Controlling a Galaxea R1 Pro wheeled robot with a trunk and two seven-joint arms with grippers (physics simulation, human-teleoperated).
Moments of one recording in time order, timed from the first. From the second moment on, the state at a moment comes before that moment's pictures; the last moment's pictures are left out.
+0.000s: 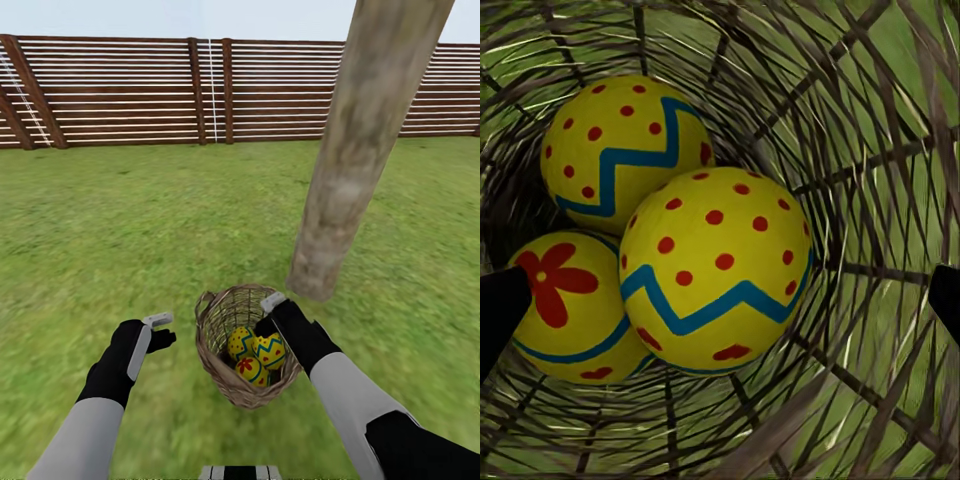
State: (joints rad) left arm -0.67 -0.06 0.16 -1.01 0.15 0.94 0.23; right arm -0.91 0.17 0.25 -0.66 0.35 0.79 0.23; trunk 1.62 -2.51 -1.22
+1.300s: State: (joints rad) left arm -0.67 -0.06 0.16 -1.01 0.15 0.94 0.23; right arm -0.91 0.17 0.25 -0.66 0.21 0.71 0.07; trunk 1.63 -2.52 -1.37
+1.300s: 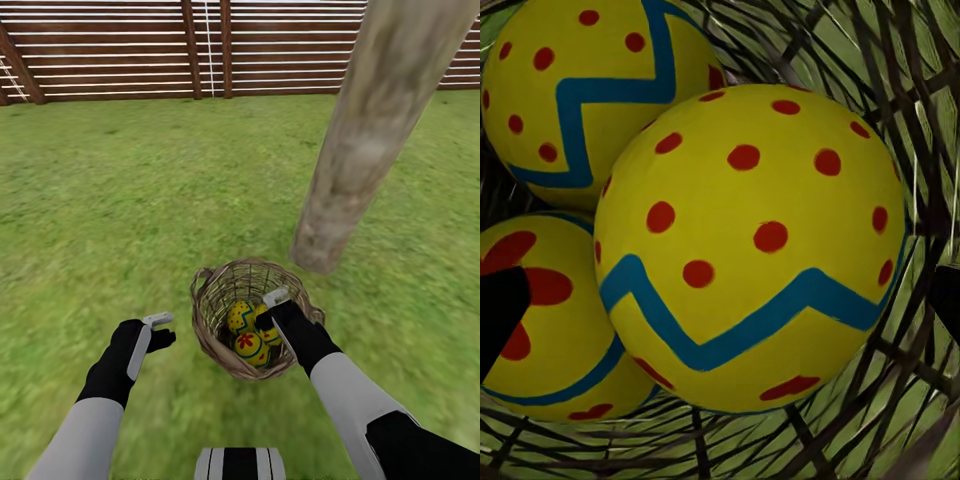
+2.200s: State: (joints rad) left arm -0.67 -0.06 0.16 -1.01 0.15 0.94 0.23; right arm -0.91 0.17 0.25 -0.68 0.22 0.71 0.01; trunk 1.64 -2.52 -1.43
